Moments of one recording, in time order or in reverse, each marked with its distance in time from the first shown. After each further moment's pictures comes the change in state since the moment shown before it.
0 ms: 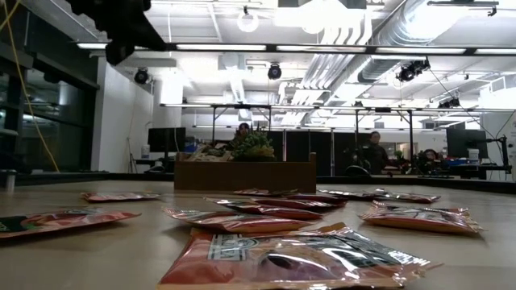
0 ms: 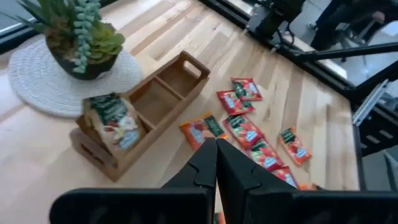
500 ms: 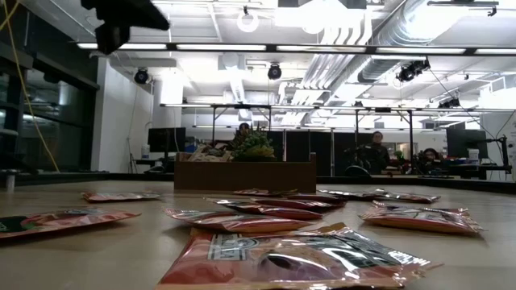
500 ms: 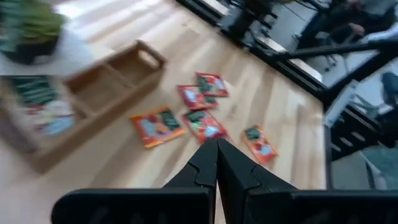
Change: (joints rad) left arm -0.410 0.165 0.000 0.163 -0.334 -0.239; right arm -0.002 -0.091 -0.250 0.081 -0.161 -0.057
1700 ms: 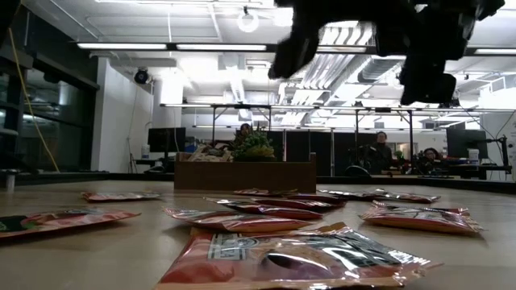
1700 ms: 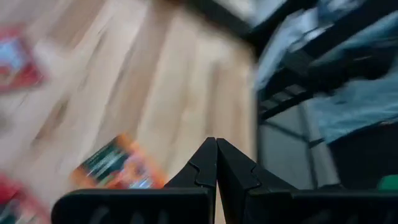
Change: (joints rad) left arm 0.025 1.083 0.799 0.227 0.418 0.048; right arm 0.071 -0.298 -0.946 0.779 -0.055 0.641
